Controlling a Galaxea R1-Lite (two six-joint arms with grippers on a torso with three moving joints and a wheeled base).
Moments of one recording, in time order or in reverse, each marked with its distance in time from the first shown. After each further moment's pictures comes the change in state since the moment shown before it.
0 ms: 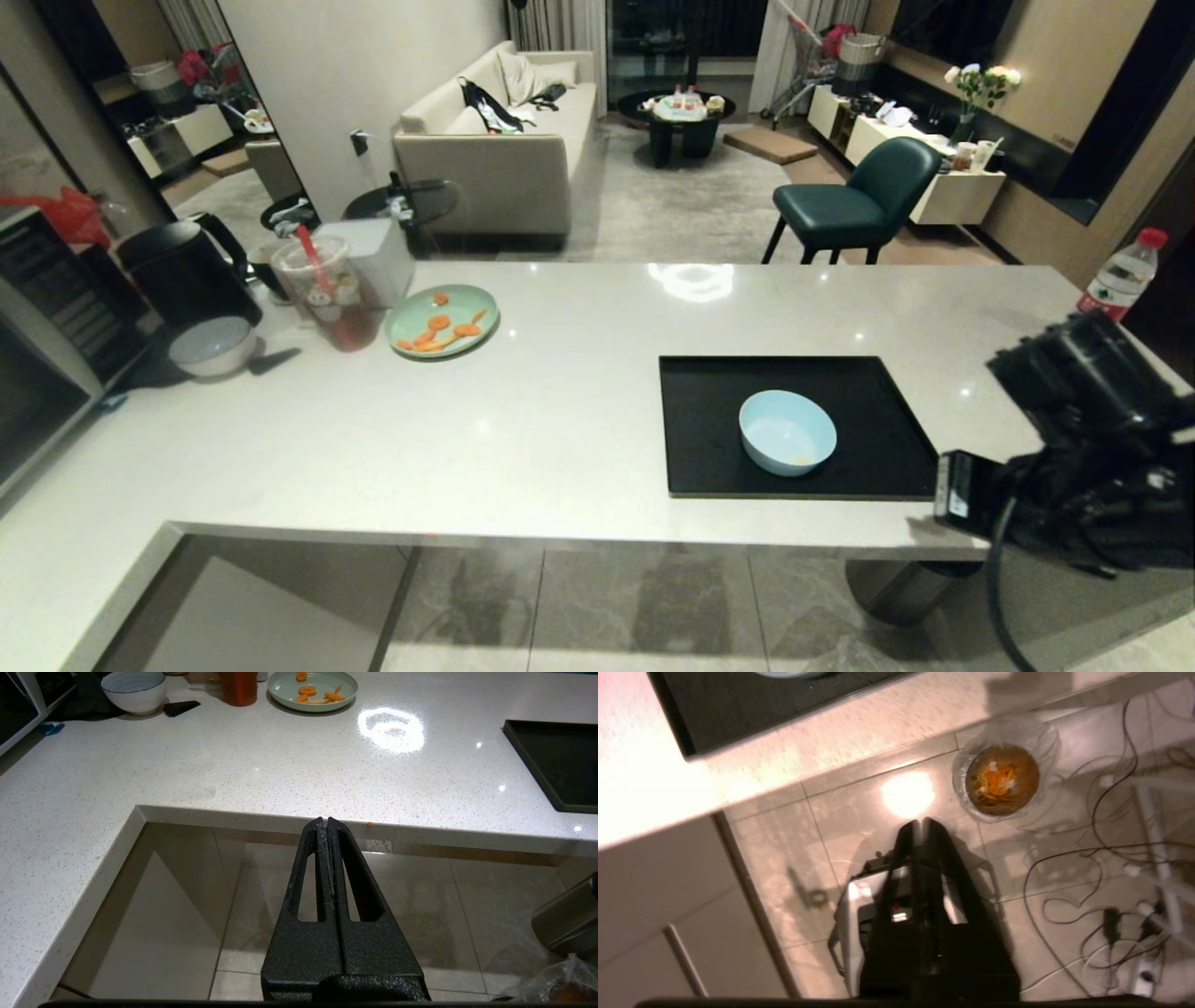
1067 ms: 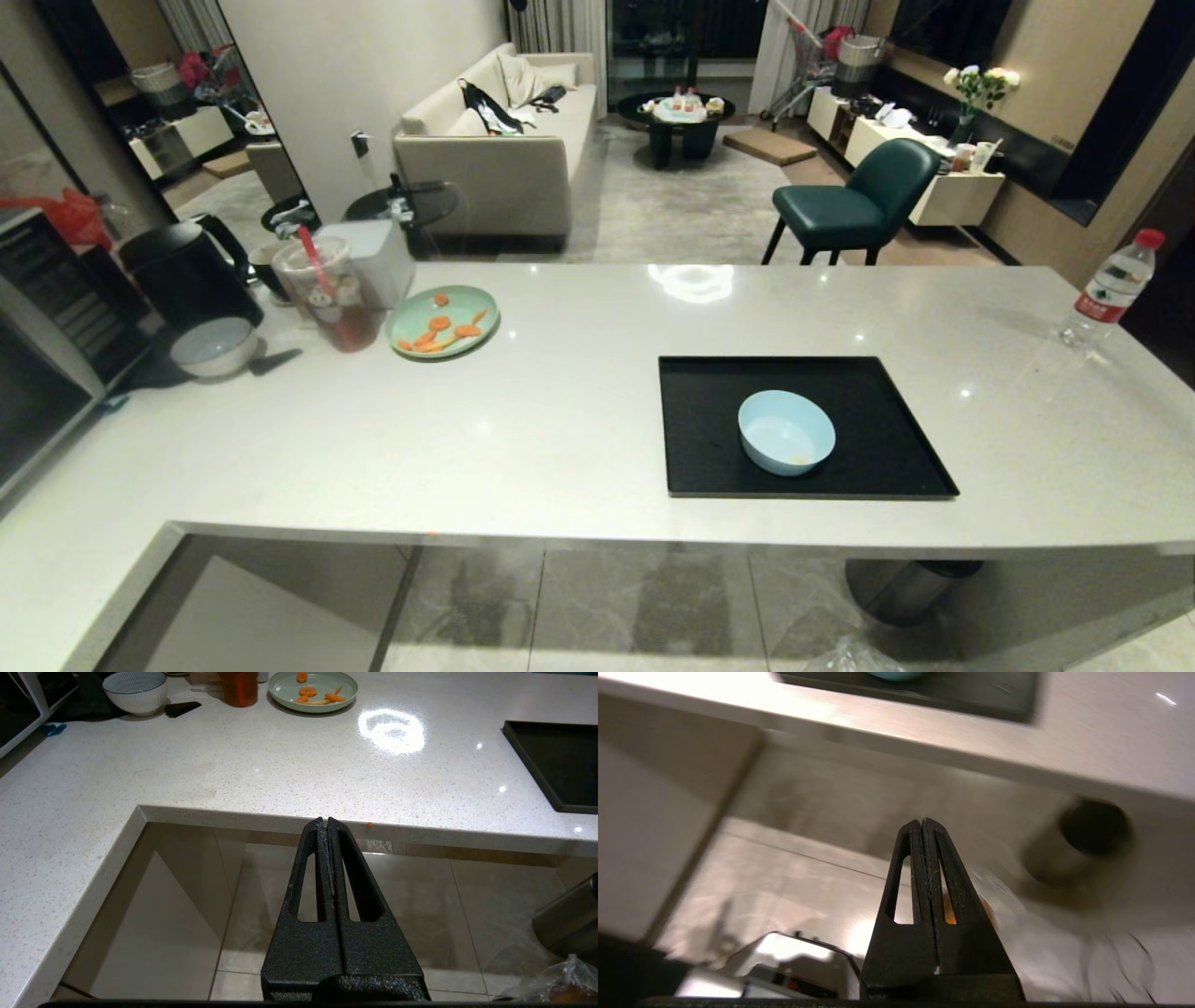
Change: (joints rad) left arm 0.000 0.000 0.000 0.000 0.000 0.000; right arm -0.018 -1.133 0.786 -0.294 0.138 -0.689
